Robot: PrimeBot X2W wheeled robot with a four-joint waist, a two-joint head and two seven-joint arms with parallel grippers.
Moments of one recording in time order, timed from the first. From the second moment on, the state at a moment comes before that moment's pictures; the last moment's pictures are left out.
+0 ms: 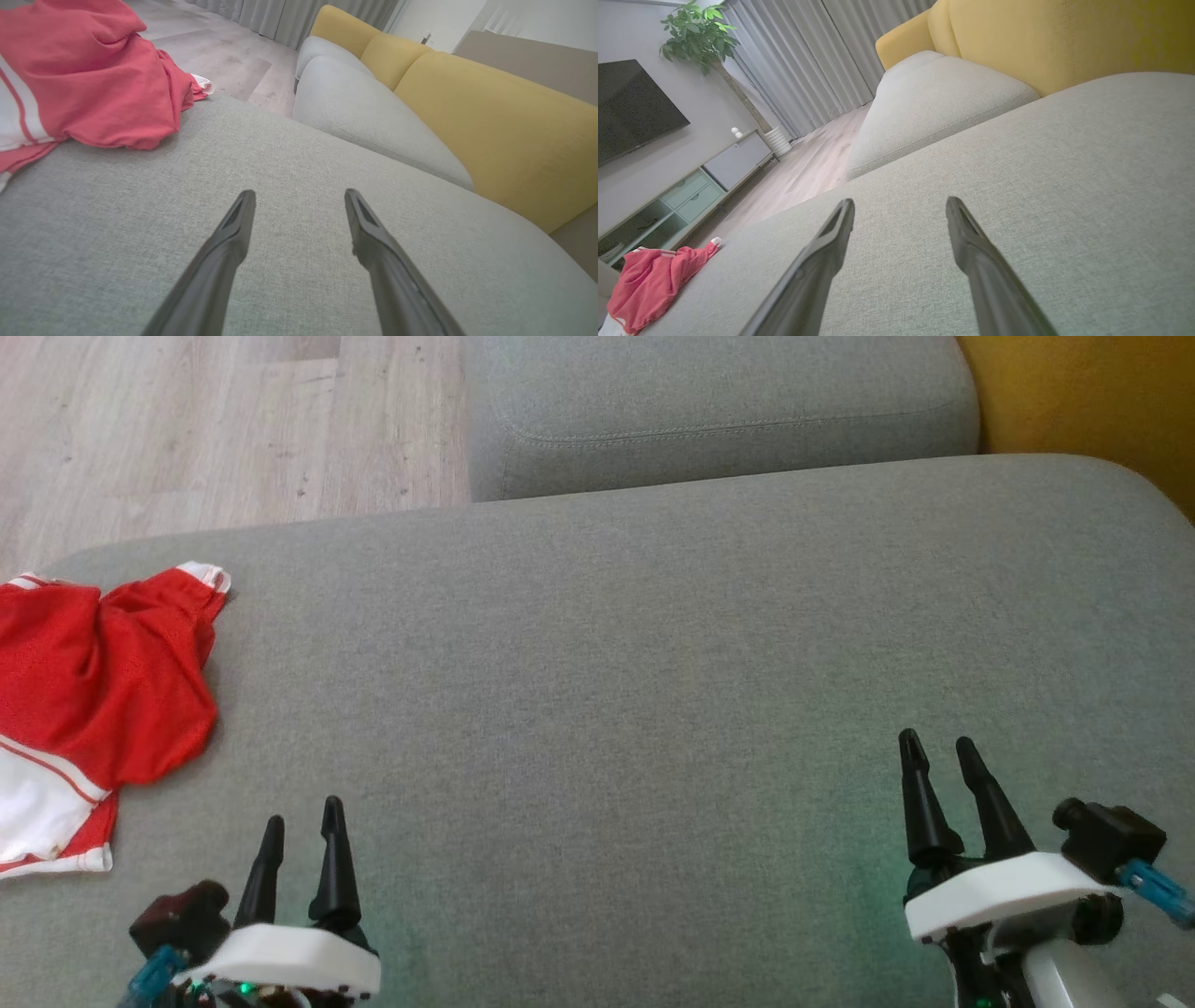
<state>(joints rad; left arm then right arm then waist) -0.01 0.11 -0.13 0.33 -0.58 -0.07 -0.12 -0.01 -0.09 0.11 0.26 0.53 0.12 -0.12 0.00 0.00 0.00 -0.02</state>
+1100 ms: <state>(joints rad) -0.01 0.13 -0.13 0.37 -0.23 -0.04 -0.22 -0.01 -0.09 0.09 0.29 0.18 0.12 -0.22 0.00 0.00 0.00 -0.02</state>
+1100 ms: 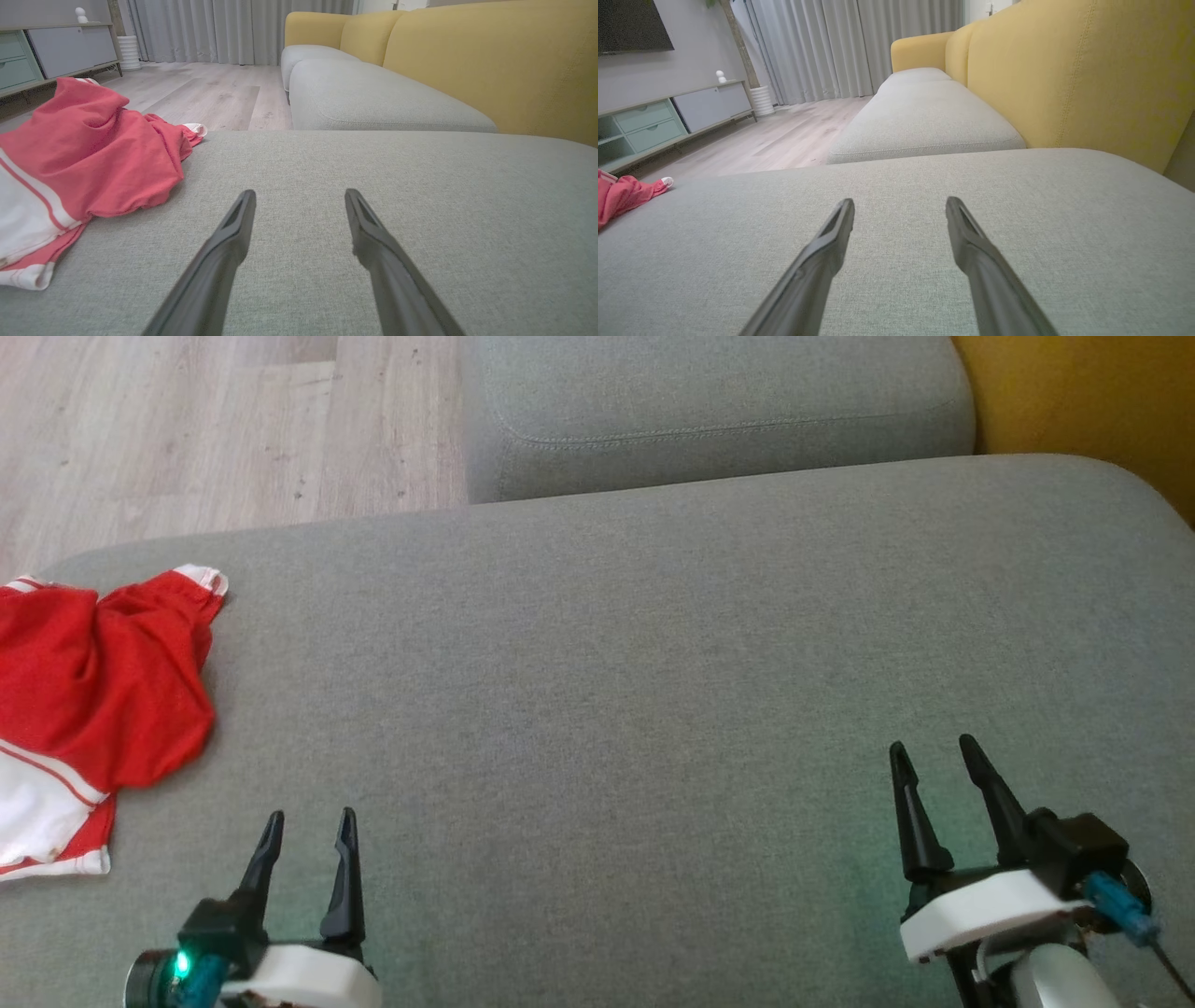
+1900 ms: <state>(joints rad) -0.01 0.11 -0.07 0.43 -0.16 -0.06 -0.25 -0.01 -0.09 0.08 0.34 0.08 0.12 -0.25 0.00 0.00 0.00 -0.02</state>
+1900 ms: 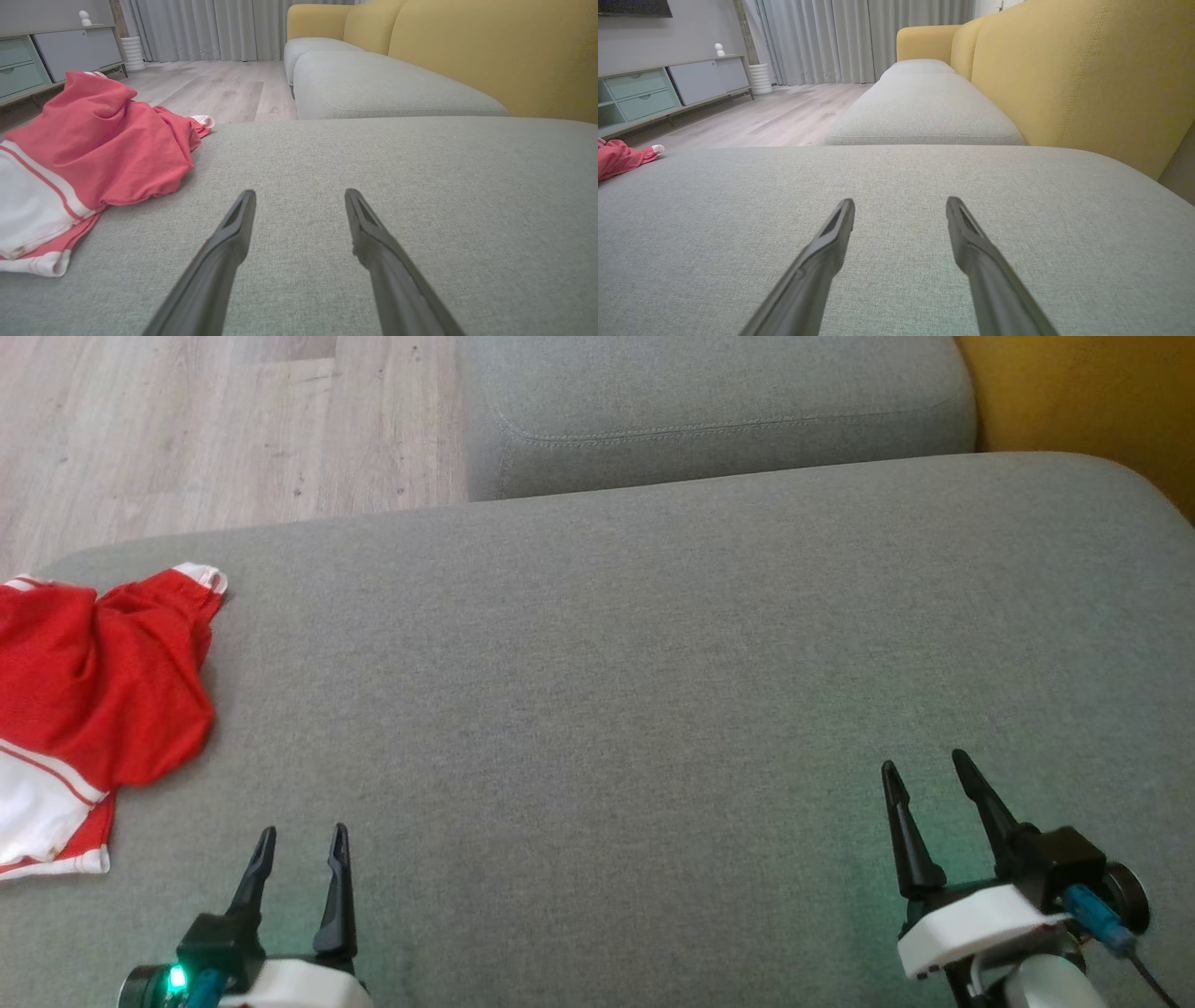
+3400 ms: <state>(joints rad) -0.70 0.15 -0.03 0.53 -0.26 -0.11 -0.13 -0.22 -0.33 0.19 0.17 0.09 0.12 -0.25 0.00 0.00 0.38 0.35</state>
